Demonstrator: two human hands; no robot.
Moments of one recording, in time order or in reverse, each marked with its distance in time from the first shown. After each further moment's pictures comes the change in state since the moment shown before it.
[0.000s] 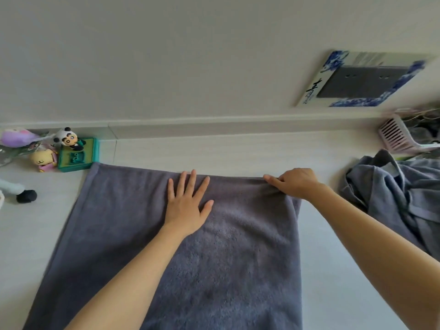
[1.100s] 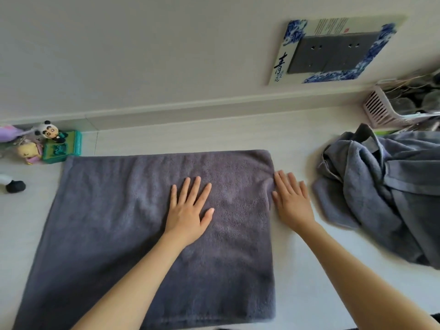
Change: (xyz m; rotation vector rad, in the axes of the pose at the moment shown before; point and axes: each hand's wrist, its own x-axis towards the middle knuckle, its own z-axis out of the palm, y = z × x) left_hand -0.046 0.076 0.015 0.020 0.033 0.066; right_hand -0.065 0.035 0.132 0.432 0.359 0.032
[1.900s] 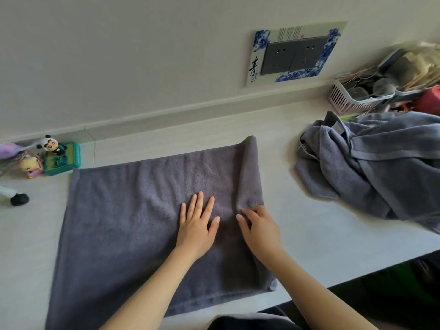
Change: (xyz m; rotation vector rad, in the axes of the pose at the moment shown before) left_hand -0.058 0.029 -0.002 -0.217 -0.093 0.015; right_hand -0.118 -0.107 0.003 0.296 0.181 0.153
